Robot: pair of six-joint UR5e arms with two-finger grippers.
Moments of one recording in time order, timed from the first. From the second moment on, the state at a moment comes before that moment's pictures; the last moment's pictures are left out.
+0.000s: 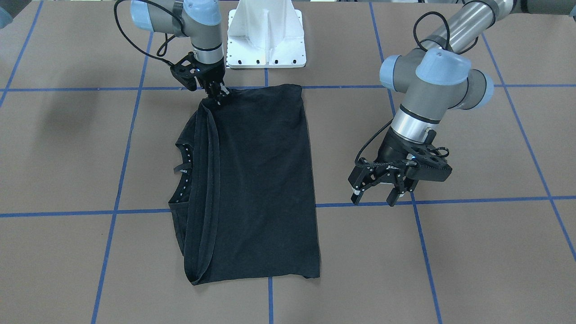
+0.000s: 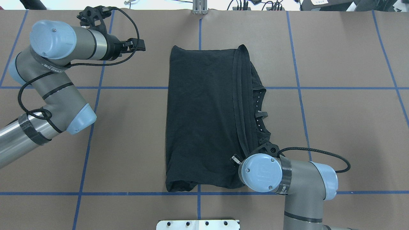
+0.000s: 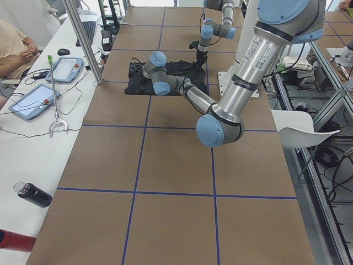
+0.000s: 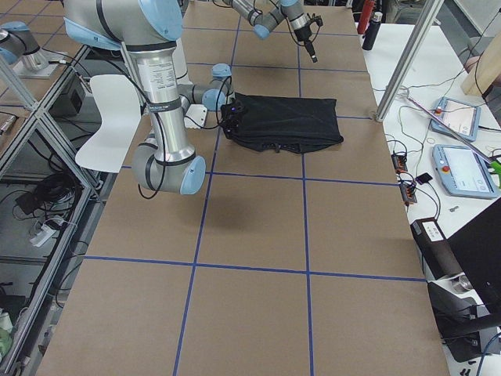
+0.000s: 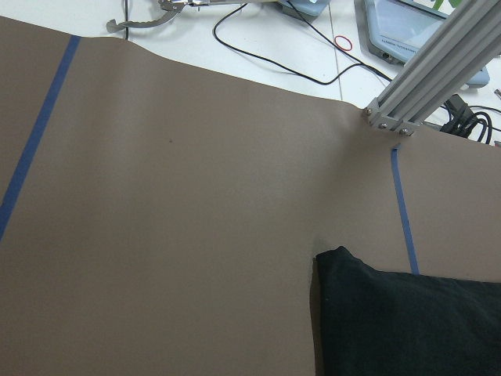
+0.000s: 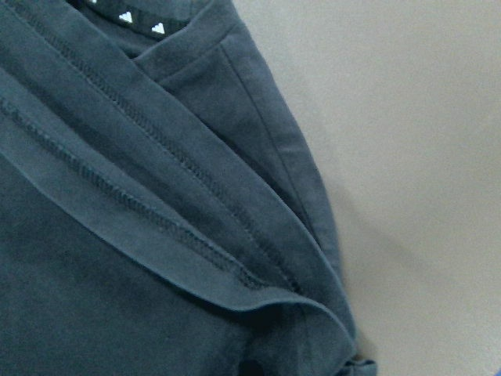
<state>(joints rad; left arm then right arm) -0.82 -2.09 -1.56 -2.24 -1.76 -1.25 0.23 -1.18 1.92 -1.59 1.61 2.22</state>
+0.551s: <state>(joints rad) -0.79 -2.07 -1.60 -2.24 -1.76 -1.37 0.24 -1.19 1.95 -1.59 1.64 2.22</state>
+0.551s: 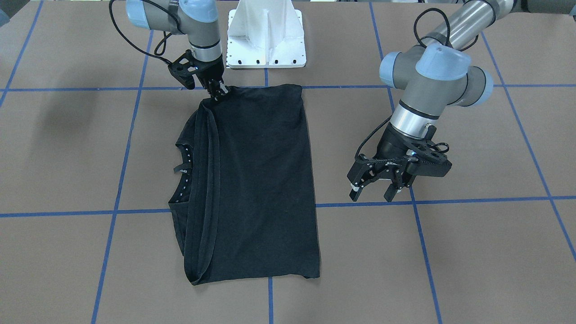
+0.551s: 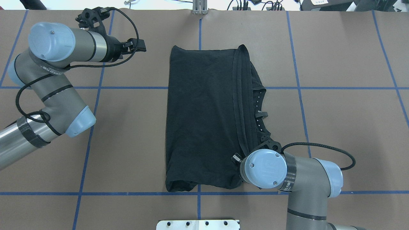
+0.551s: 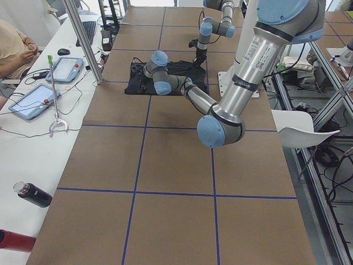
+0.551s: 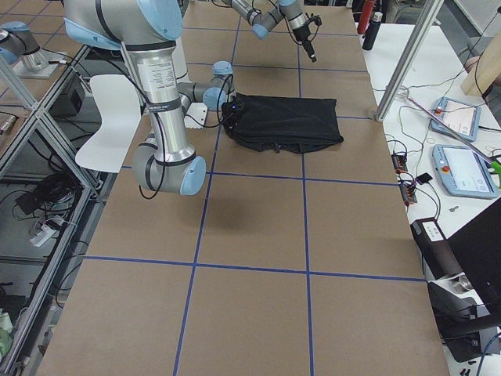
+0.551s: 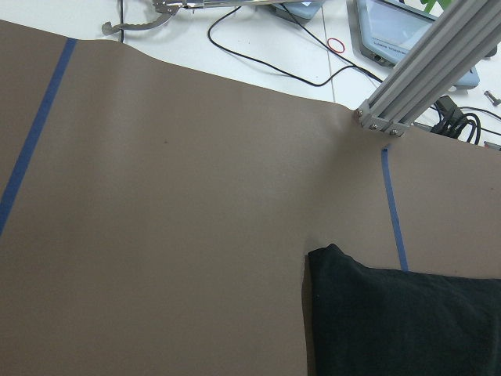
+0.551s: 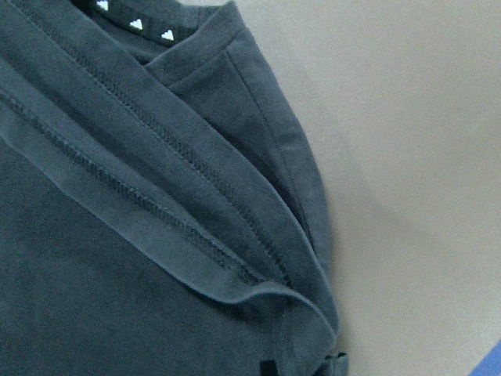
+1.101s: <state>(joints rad) -0.46 -1.90 -1.87 -2.24 -1.59 -1.75 0.25 -1.23 2.02 -1.59 1.65 2.21</state>
